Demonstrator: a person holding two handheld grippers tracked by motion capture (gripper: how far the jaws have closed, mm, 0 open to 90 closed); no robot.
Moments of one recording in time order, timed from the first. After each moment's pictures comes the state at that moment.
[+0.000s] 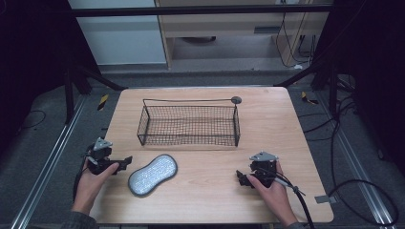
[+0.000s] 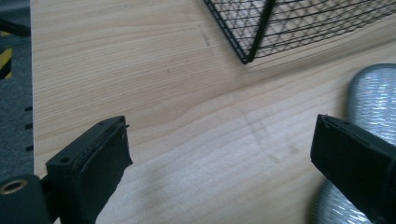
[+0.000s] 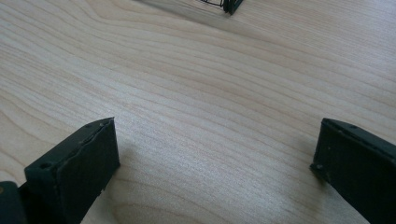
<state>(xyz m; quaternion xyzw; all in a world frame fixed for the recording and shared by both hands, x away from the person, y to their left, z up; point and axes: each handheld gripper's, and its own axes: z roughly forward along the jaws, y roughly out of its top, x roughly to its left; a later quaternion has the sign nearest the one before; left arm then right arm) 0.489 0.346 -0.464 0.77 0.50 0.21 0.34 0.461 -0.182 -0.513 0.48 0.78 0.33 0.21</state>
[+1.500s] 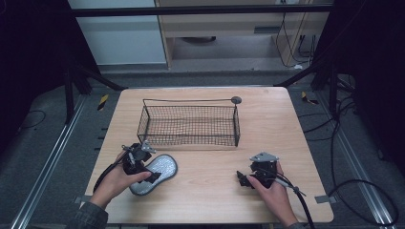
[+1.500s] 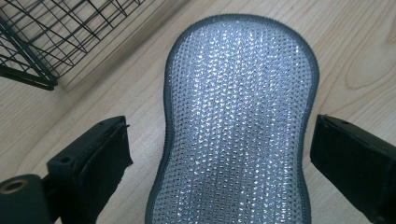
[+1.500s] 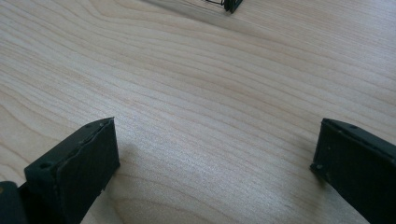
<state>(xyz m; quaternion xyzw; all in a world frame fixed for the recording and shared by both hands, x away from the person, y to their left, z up) 0.488 0.228 -0.446 0.91 0.35 0.11 0.18 0.459 -0.182 -0.513 0.48 0.78 0.33 0.21</state>
